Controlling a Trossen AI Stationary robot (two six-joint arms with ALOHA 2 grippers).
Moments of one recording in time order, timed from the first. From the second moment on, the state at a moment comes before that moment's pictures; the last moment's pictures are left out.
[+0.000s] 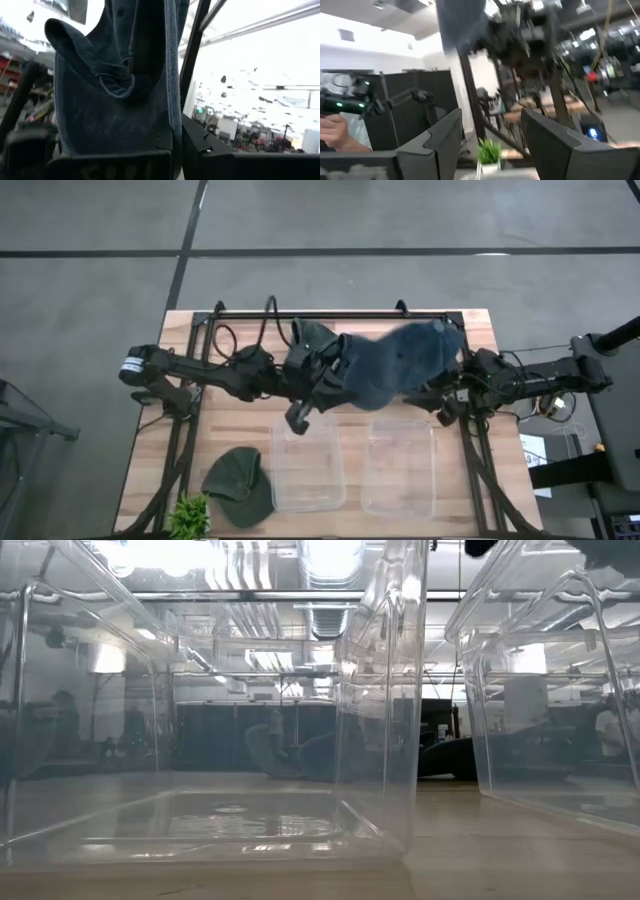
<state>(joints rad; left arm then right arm) -0.14 1.59 1.41 0.71 0.18 -0.39 0.03 0.80 0.45 0.73 -0.30 0.37</state>
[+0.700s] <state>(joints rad) -0.16 1.59 1.39 0.65 0.16 -0.39 0.07 0.94 0.62 0.80 -0.35 0.23</state>
